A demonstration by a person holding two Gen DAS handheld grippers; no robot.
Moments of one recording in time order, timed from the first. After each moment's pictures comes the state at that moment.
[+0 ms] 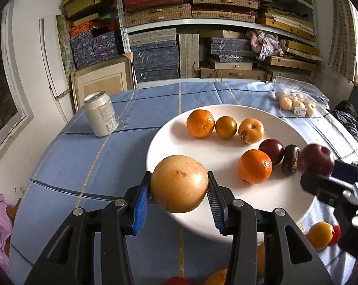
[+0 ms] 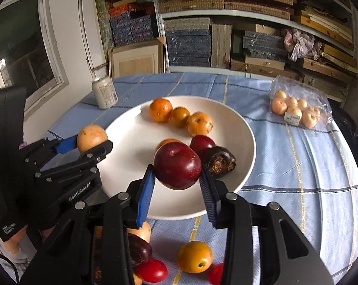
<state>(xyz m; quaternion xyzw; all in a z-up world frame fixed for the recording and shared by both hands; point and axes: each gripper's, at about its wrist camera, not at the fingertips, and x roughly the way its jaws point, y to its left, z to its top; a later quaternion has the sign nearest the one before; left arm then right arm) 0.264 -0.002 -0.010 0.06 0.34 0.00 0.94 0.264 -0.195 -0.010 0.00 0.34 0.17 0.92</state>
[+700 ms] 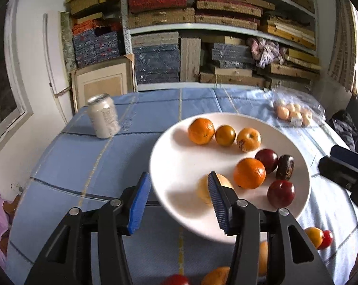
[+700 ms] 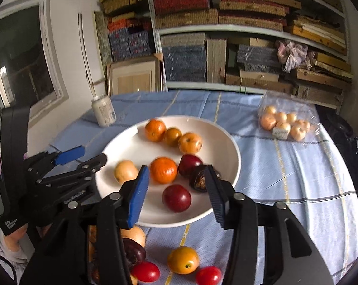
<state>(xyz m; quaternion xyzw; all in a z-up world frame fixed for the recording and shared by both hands) 0.250 0.011 0.011 0.03 0.32 0.00 0.95 0.246 -0.219 0.021 0.02 0.28 0.17 0.94</state>
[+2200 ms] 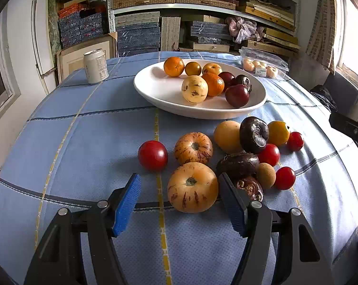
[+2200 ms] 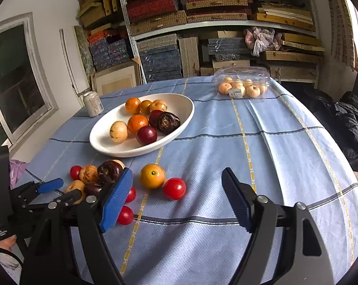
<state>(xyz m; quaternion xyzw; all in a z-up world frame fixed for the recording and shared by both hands) 0.132 0.005 -0.045 0.03 0.38 -0.07 0.92 0.135 -0.288 -0.023 0.07 0.29 0.11 0.95</state>
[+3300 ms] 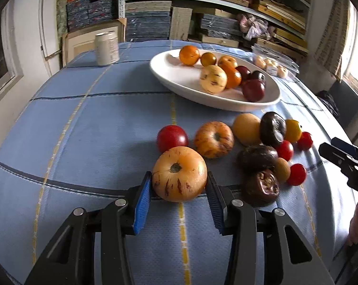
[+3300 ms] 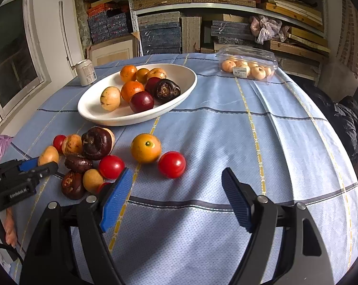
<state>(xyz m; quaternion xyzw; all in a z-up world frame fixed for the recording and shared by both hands) 0.134 0.031 -0.053 -0.01 0.41 -0.05 0.91 0.153 -0.267 -0.058 0.02 0.35 0.10 0.93</state>
